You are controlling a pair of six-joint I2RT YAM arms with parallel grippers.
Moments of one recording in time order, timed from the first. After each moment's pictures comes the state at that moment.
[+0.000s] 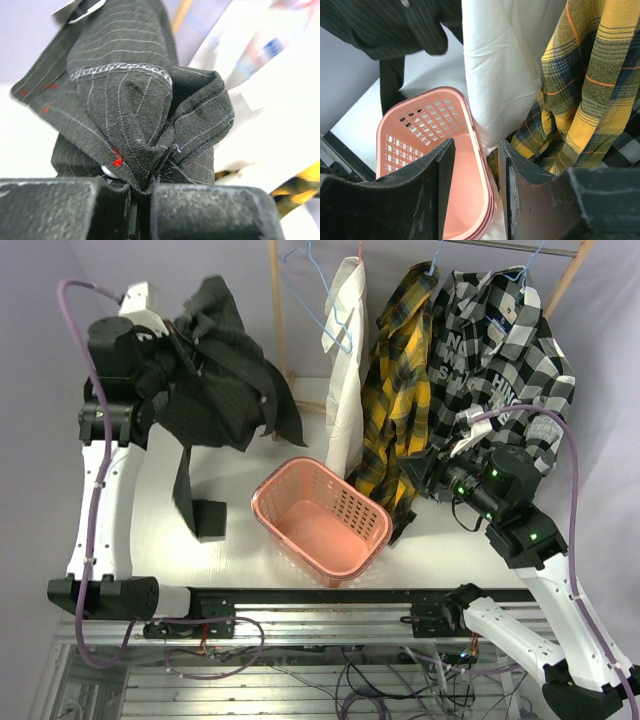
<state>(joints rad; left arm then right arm) -0.03 1.36 1.67 -0.51 0.26 -0.33 0.45 0.75 1.04 -0.45 -0.18 0.22</state>
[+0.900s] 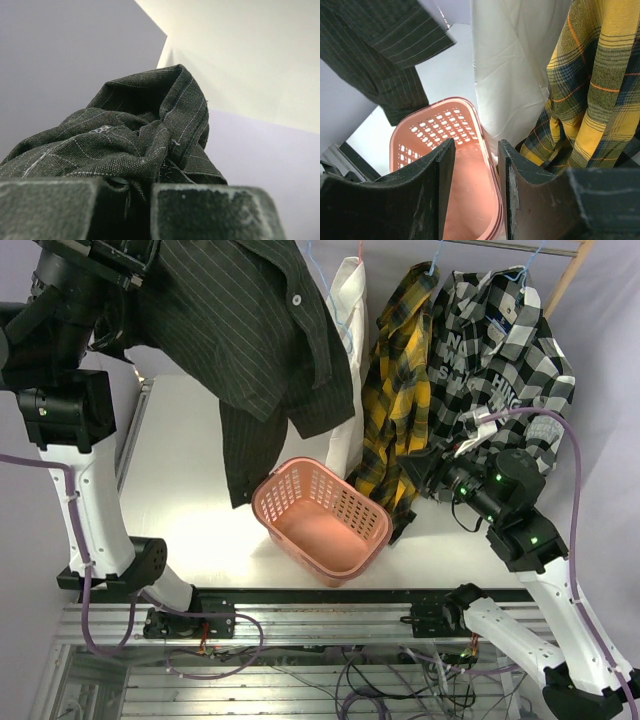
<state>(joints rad) -0.10 1.58 2.56 -0.04 0.50 -0.91 0.45 0.73 1.02 -0.39 -0.19 0.28</state>
